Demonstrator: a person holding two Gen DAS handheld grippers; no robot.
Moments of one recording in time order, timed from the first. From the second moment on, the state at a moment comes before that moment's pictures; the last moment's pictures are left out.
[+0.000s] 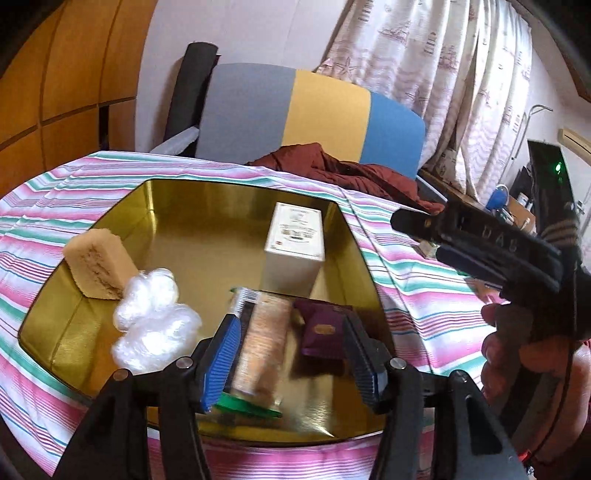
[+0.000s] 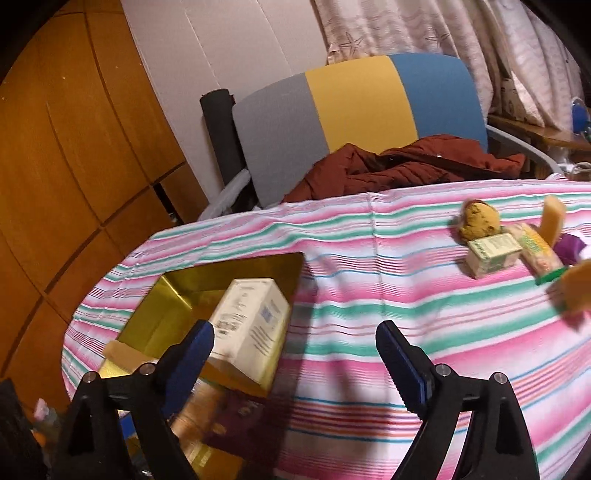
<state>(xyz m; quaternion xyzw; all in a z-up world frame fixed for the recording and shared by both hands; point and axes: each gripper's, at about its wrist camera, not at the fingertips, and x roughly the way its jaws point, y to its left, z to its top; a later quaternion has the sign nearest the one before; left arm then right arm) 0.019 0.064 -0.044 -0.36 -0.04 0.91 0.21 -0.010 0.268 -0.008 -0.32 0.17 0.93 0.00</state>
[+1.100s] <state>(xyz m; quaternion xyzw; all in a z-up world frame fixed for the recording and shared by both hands) 0.091 0.178 -0.030 -0.34 0.06 0.86 0.36 0.084 0.461 -0.051 -0.33 0.19 0.91 0.18</state>
